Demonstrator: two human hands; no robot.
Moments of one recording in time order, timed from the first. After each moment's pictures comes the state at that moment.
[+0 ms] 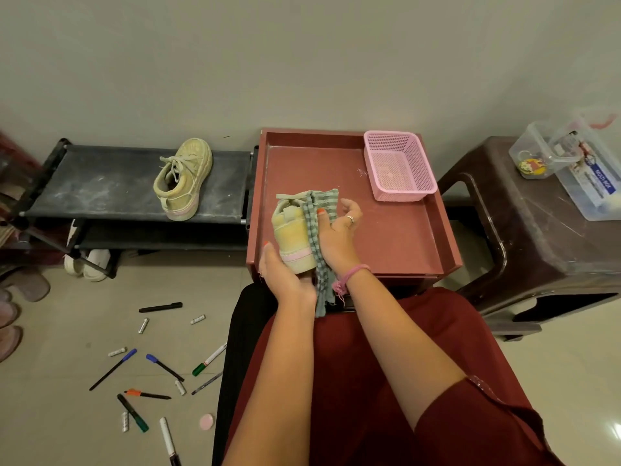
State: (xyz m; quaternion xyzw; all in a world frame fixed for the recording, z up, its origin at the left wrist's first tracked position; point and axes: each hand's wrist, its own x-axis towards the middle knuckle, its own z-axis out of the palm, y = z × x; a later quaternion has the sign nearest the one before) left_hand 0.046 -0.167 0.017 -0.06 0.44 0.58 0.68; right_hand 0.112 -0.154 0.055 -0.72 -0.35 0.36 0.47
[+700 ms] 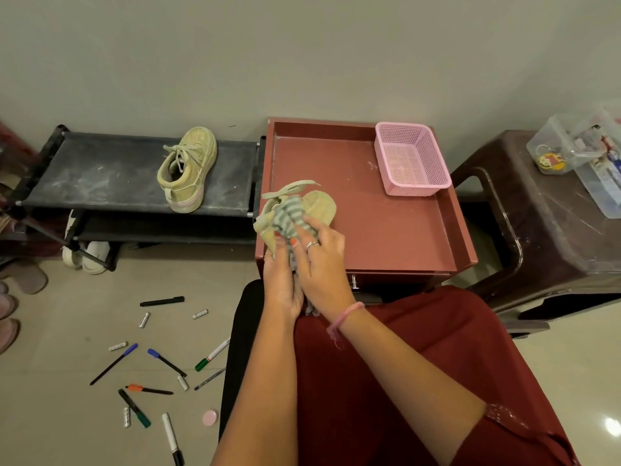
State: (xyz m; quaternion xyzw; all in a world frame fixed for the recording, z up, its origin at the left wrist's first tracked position) left_hand -0.001 -0.173 0.008 0.16 0.40 0.52 0.74; right_hand 0.055 -0.188 0.023 -0.70 -0.59 0.21 0.33
